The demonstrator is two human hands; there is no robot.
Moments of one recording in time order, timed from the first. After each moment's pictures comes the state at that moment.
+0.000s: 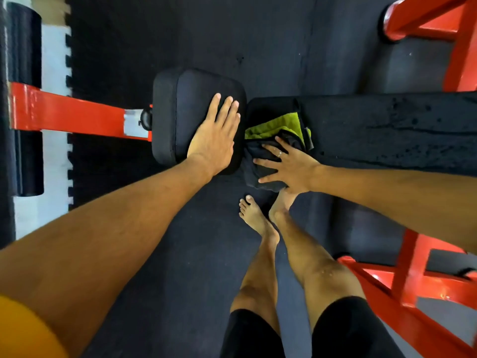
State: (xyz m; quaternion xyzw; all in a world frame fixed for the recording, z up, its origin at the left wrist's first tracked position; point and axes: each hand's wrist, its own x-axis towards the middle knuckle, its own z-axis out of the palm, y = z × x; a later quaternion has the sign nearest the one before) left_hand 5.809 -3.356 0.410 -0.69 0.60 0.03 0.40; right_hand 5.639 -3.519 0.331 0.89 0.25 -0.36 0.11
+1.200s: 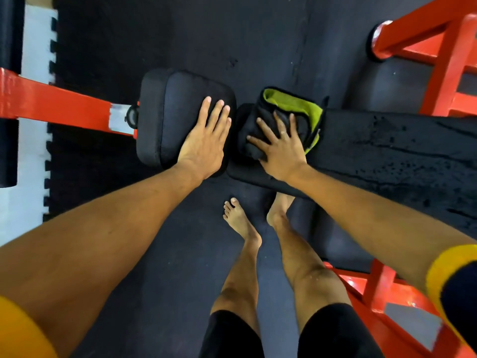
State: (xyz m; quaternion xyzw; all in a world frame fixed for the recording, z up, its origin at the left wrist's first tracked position) left_hand 5.803 -3.362 0.401 -0.71 0.59 0.04 0.39; right_hand 5.670 -3.535 0.335 0.95 -0.06 -0.31 0.01
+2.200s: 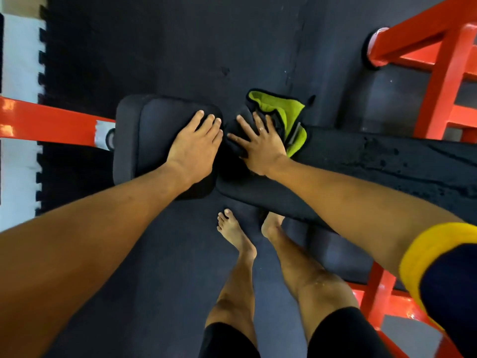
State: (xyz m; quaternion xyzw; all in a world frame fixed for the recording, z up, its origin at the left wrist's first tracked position) left_hand 5.831 -3.402 0.406 -0.71 0.60 0.11 0.35; right_hand 5.726 -3.560 0.308 0.94 -0.03 -0.33 0.01
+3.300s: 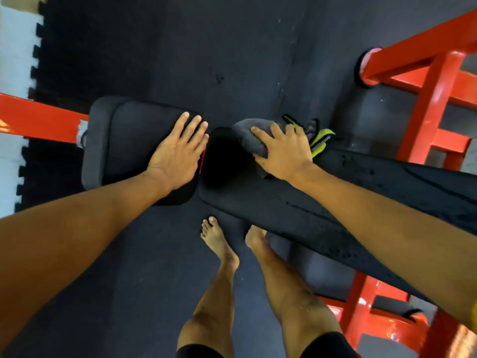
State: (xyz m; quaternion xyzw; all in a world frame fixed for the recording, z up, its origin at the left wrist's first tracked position) left_hand 5.823 -3.408 0.382 -0.69 0.58 0.07 0.43; right_hand 5.694 -3.640 0.348 0.95 -0.09 -0.29 0.00
